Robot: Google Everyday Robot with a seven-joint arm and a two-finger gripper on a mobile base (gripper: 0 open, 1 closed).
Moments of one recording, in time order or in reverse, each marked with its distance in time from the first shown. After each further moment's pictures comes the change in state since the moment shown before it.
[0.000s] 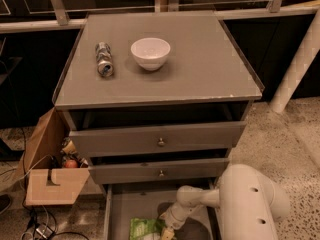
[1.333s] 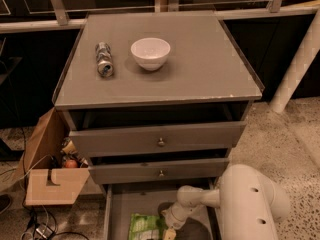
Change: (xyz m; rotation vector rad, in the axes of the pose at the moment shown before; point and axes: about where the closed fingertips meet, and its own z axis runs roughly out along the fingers) arm 0.000 0.000 0.000 0.000 0.000 0.000
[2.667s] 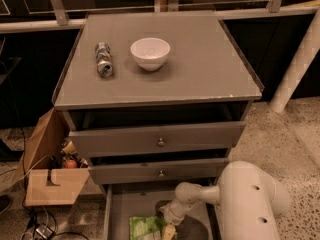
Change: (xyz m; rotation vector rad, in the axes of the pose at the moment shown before) arm -0.019 -0.012 -0.015 0.041 0.002 -0.068
